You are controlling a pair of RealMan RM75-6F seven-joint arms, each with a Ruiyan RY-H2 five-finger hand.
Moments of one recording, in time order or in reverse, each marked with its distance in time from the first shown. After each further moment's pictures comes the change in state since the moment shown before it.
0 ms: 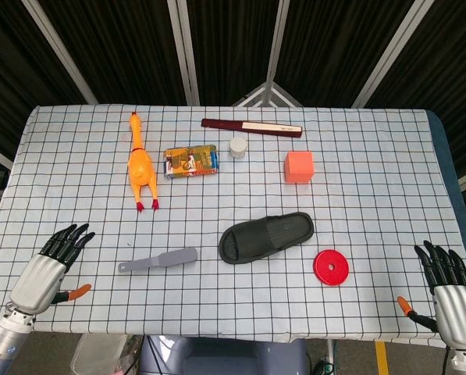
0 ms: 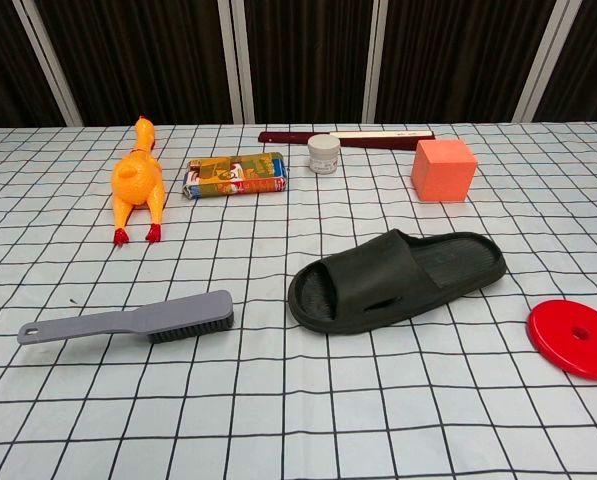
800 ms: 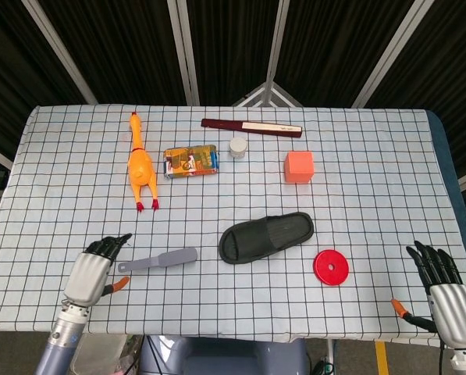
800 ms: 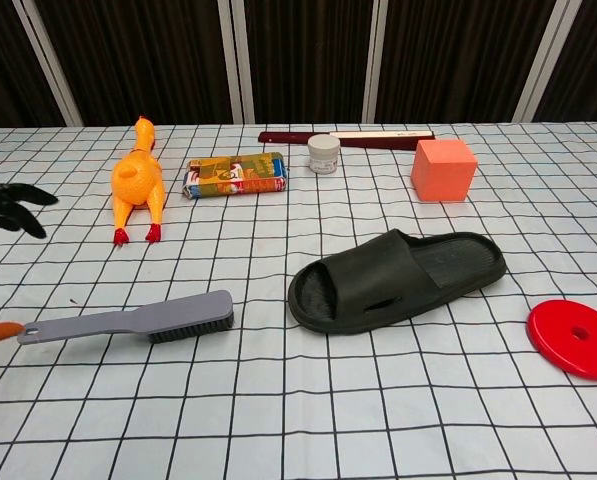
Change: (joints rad) left arm -0.005 -0.377 -0.081 0.027 -0.129 -0.065 0.328; right arm 0.014 0.050 -0.004 -0.005 -0.055 -0.055 0.141
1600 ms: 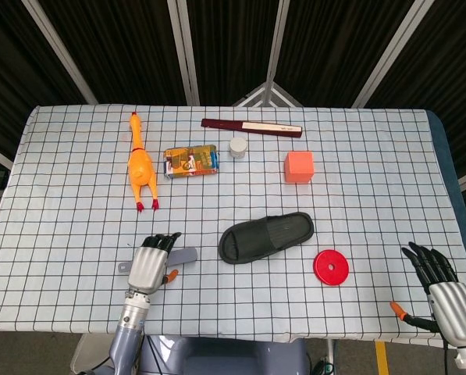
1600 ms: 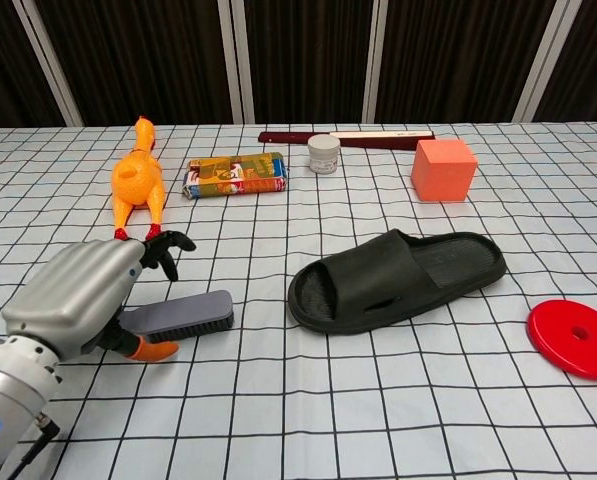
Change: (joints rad) left arm -0.095 -0.415 -0.128 0.266 -0.115 -0.131 0.157; right arm 0.021 0.043 -0.008 0.027 -0.030 -0.041 0.126
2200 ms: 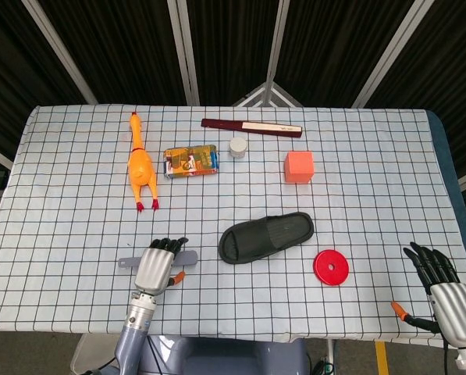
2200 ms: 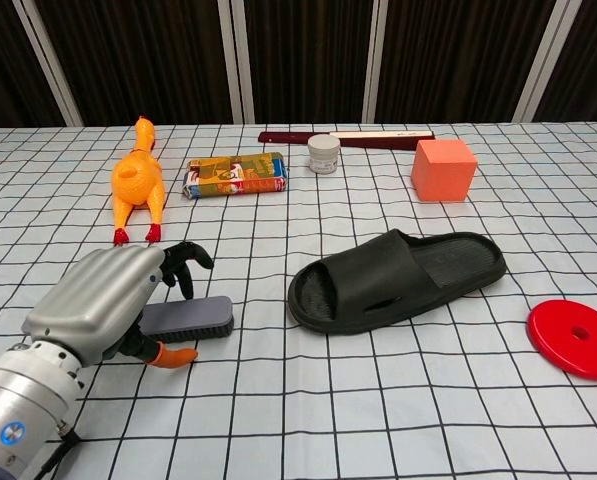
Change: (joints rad) left arm -0.016 -0.024 0.014 0.014 -0.016 0.004 -0.023; right arm -0.008 0.002 0.004 -0.005 0.000 -0.001 -0.009
